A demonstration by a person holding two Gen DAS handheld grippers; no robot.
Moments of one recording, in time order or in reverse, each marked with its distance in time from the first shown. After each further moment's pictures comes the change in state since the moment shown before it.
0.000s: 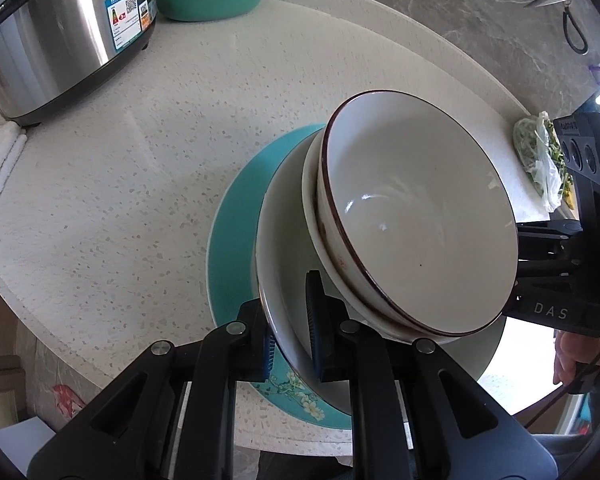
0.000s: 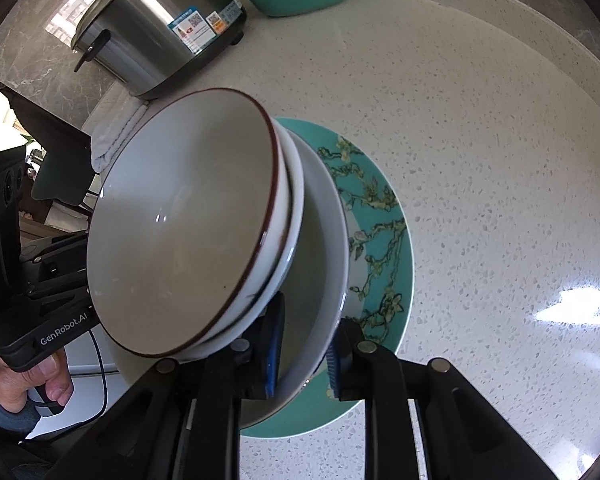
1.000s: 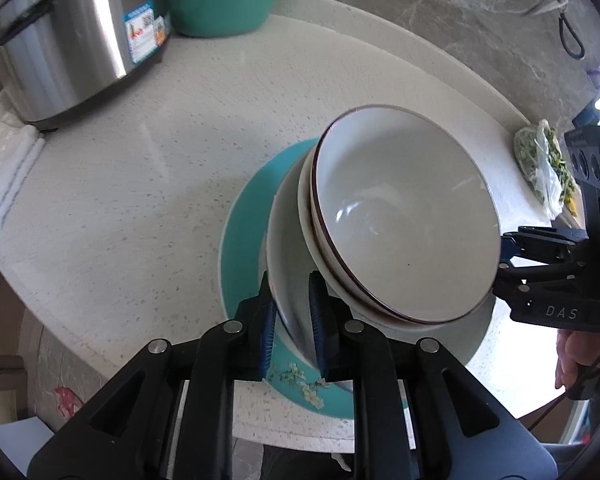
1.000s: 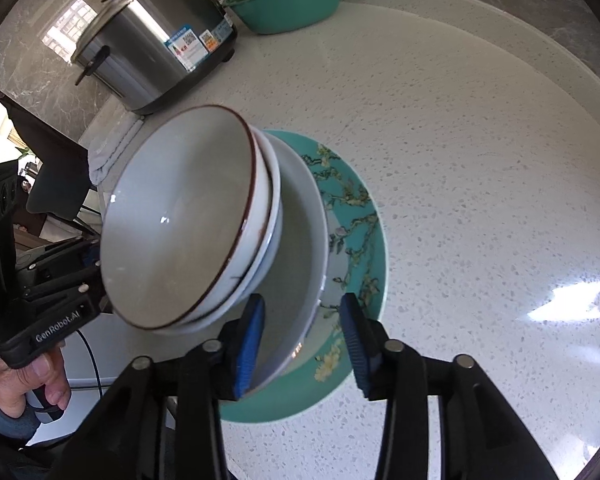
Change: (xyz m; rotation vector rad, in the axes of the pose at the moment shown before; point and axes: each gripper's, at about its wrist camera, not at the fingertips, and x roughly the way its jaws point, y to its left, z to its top) left arm -0.029 -0.006 -0.018 -0.020 -0.070 0.035; right arm -0.022 -0.005 -0.012 0.020 -0.063 -0.022
